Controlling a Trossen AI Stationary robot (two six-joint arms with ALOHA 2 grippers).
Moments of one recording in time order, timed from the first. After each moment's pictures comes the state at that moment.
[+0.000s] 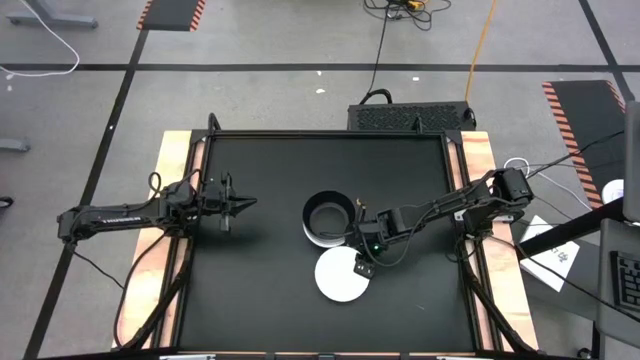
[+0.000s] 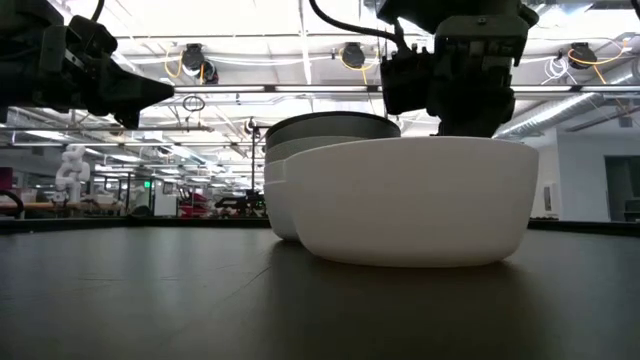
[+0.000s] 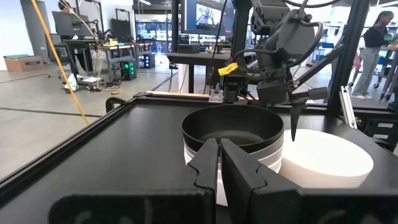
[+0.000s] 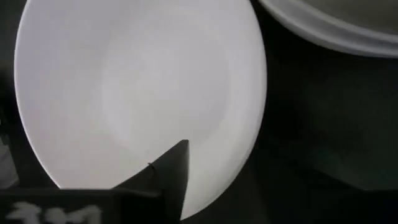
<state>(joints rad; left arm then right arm) 0.19 0.25 0.01 0.26 0.11 -0.02 0.19 1.68 1.02 -0.51 -0.19 0.60</state>
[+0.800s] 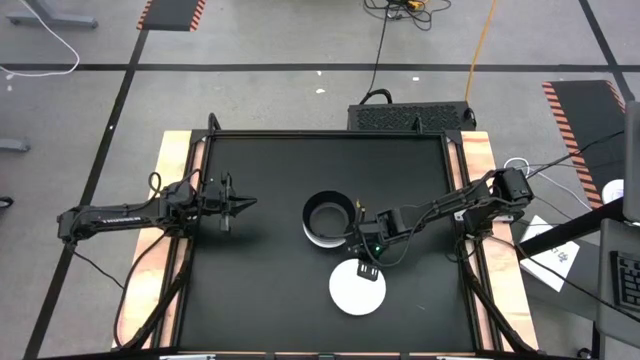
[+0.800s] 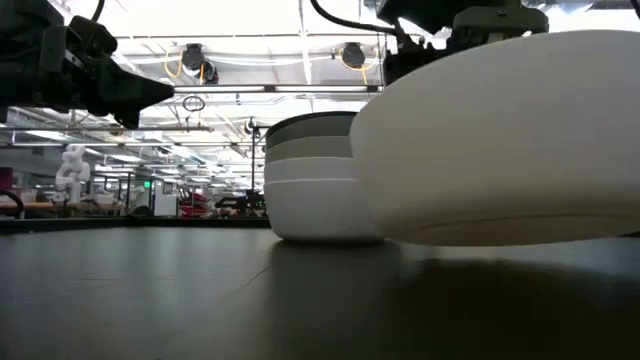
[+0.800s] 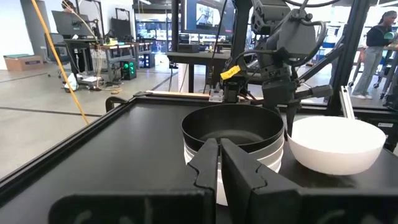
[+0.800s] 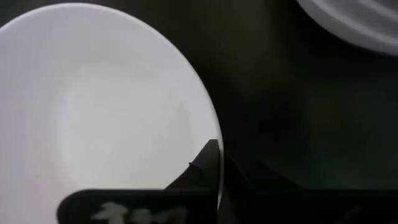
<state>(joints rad) 0.19 0.25 0.01 0.26 0.11 -0.02 0.19 1.68 1.02 -0.50 -0.23 0.52</state>
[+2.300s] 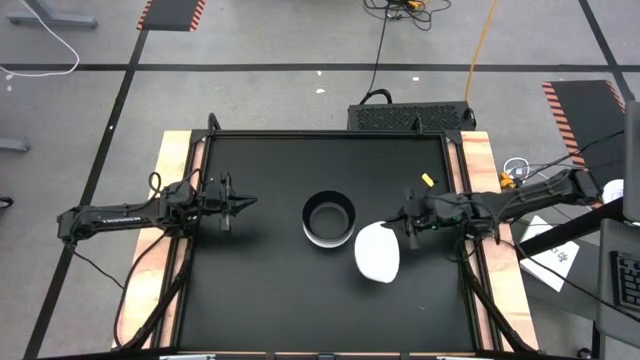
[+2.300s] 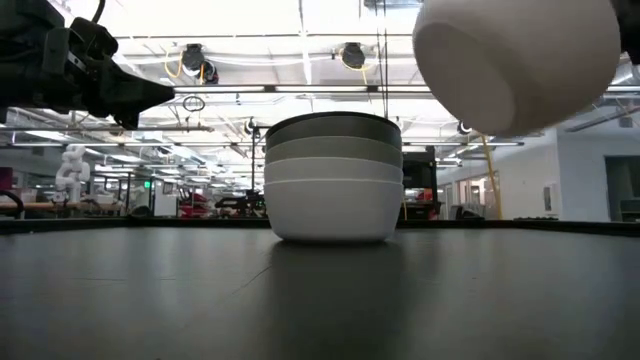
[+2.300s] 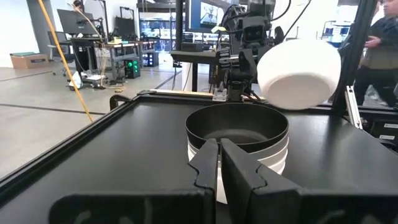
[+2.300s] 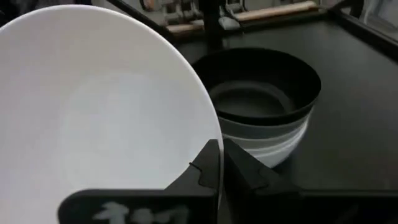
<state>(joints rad) 0.19 0.25 0.01 0.26 0.10 -0.03 0.17 0.74 0.33 0.07 0.11 0.24</state>
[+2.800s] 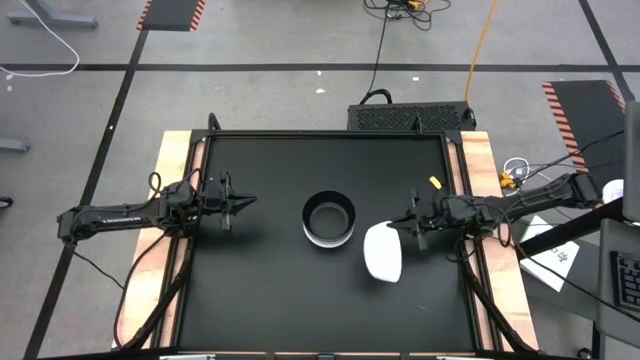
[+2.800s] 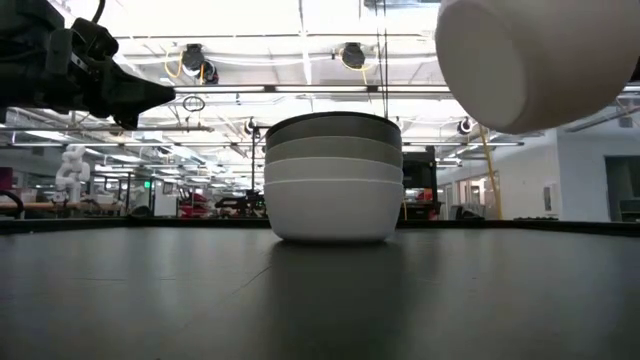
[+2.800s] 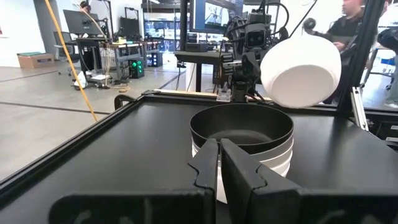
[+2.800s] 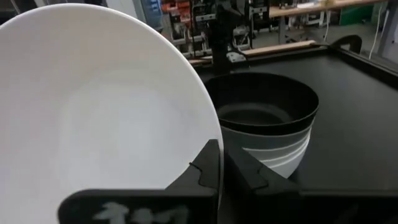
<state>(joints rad) 0.19 0.25 0.01 0.26 0.08 -0.03 0.17 0.57 0.14 0.26 0.10 0.21</state>
